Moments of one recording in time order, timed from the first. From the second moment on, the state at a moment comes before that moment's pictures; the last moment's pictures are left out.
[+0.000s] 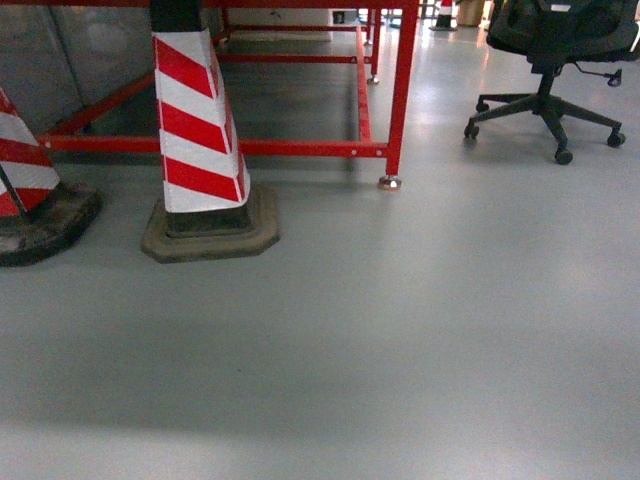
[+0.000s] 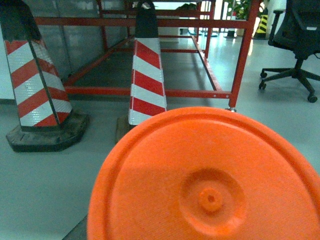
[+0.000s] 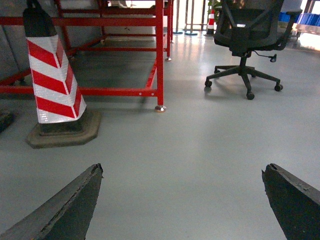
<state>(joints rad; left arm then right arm) 0.00 0.01 0.01 -0.01 0.00 0.00 0.00 0.00 0.01 -0.01 0.00 0.00</state>
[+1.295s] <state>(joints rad) 0.00 0.01 0.01 -0.01 0.00 0.00 0.00 0.00 0.01 0.00 0.00 0.00</state>
